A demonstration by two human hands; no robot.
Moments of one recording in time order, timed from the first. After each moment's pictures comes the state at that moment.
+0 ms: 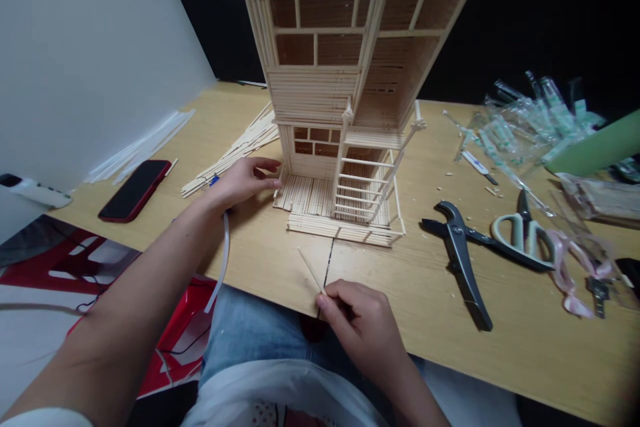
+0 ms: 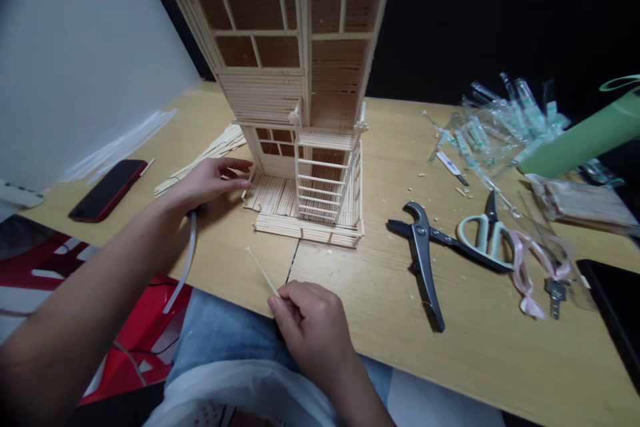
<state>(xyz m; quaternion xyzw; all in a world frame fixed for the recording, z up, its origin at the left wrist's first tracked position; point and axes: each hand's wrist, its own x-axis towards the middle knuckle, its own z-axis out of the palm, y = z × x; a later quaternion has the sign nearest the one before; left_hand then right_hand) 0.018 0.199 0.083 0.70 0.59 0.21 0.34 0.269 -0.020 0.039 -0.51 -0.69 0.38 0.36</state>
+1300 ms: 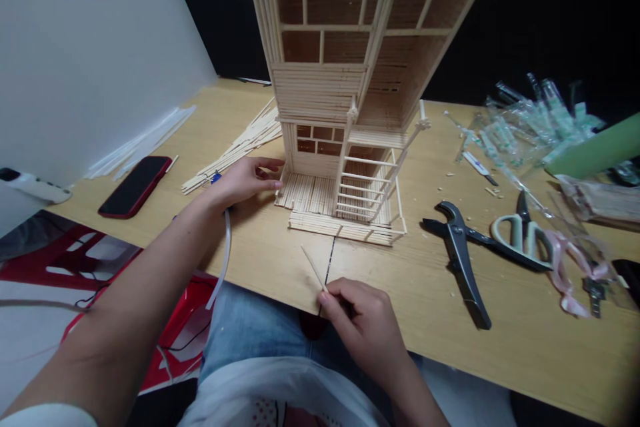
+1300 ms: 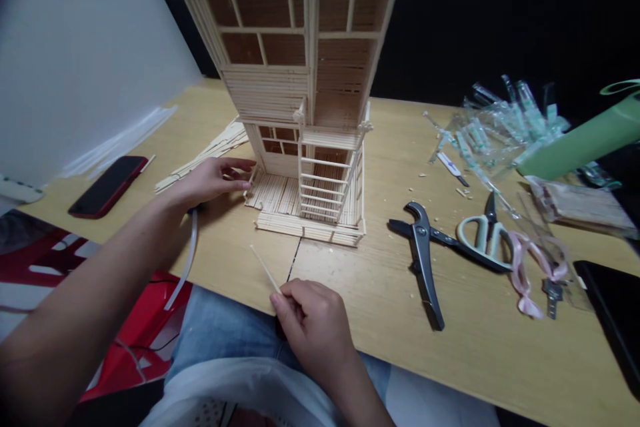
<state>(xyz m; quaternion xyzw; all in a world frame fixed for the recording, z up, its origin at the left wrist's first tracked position) 0.010 0.203 0.075 0.72 0.55 0.20 0.36 0.268 -0.022 0.037 -0.51 -0.68 0.38 0.36</state>
